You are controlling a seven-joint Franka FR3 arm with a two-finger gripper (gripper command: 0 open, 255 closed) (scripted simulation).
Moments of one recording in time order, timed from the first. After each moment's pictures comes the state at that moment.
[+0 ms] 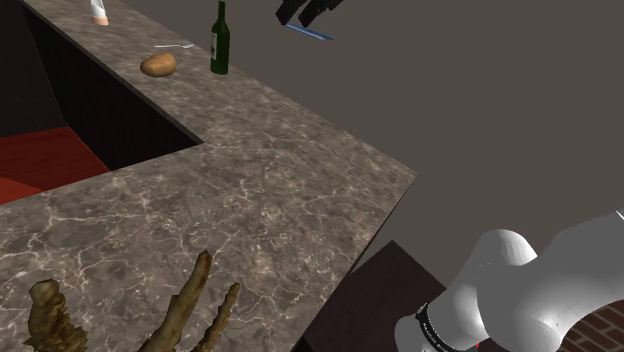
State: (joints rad) arm 0.34 -0.35 0.09 -1.76 -0.10 1.99 0.23
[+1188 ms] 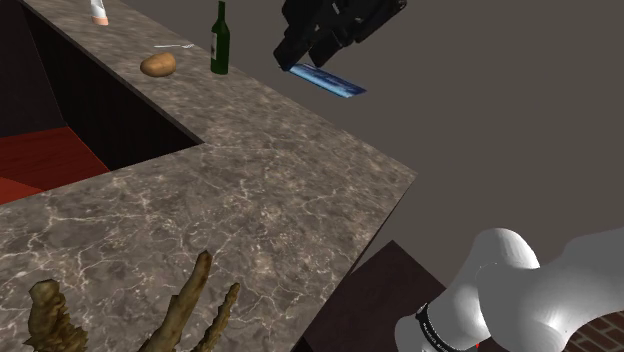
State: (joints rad) arm 0.41 -0.55 0.35 -1.90 -0.12 1.88 0.56
